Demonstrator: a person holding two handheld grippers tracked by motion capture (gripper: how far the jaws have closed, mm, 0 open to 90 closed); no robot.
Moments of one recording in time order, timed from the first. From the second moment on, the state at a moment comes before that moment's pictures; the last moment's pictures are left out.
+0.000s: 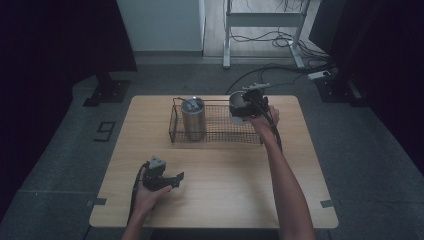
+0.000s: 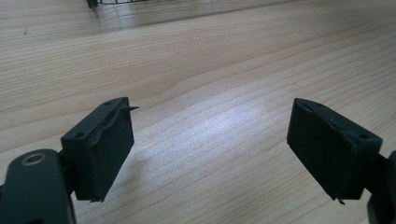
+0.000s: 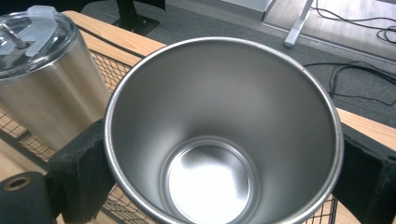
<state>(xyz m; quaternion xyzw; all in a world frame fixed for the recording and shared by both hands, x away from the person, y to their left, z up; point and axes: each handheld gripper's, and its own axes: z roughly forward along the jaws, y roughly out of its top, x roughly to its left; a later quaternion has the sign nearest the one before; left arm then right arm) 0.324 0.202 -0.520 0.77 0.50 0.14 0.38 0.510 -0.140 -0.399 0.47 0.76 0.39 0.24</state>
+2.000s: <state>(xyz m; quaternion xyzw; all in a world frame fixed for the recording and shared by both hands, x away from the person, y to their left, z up) 0.324 0.196 -0.524 0.78 0.49 0.13 0.38 0.551 -0.143 -0.465 0.49 0.78 0.34 0.20</state>
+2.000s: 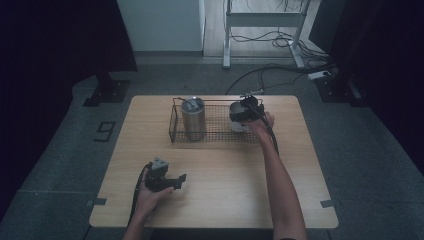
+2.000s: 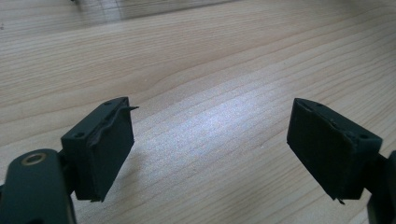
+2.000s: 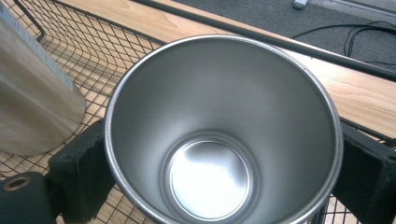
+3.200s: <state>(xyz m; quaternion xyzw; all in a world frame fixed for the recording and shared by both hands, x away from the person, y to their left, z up) 0.323 0.193 -0.525 0.78 0.49 0.14 0.37 0.548 -0.153 -0.462 0.51 0.76 0.36 0.19</state>
